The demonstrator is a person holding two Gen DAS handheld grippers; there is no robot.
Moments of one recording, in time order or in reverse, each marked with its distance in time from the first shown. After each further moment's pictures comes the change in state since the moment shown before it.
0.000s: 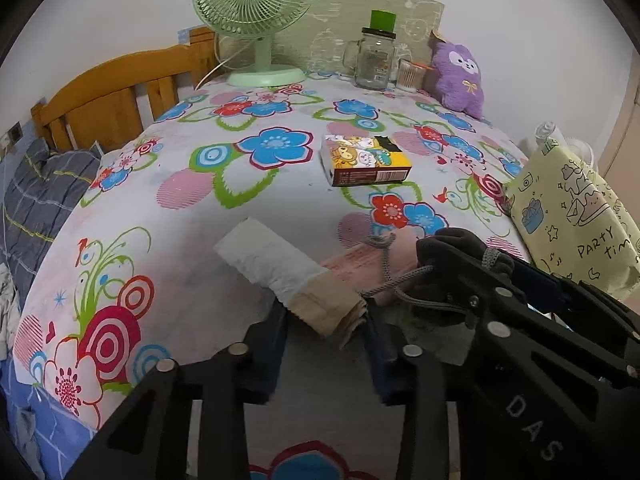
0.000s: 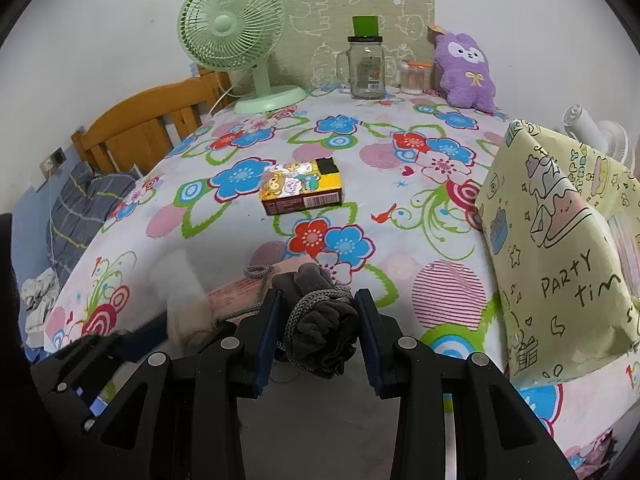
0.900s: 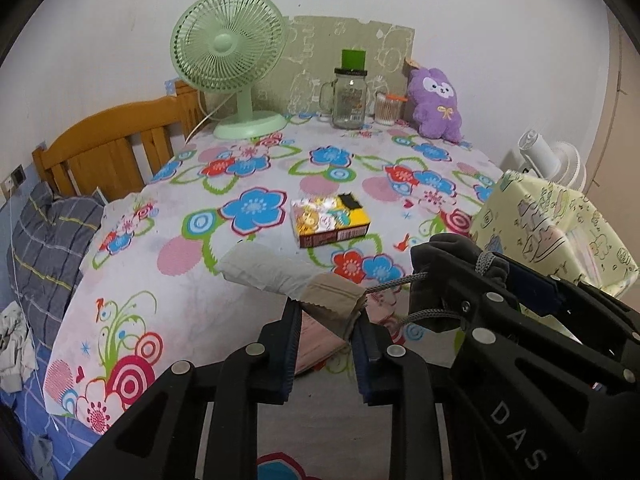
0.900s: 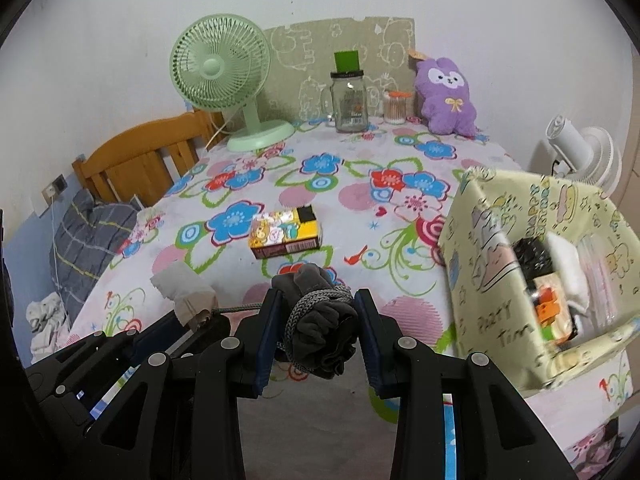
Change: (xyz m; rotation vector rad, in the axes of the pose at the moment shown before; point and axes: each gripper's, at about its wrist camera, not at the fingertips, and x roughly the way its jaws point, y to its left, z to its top) left arm -0.037 -0.035 0.028 0.072 -0.109 0.021; right arm -0.043 -0.019 0.024 0.035 -0.093 -0.006
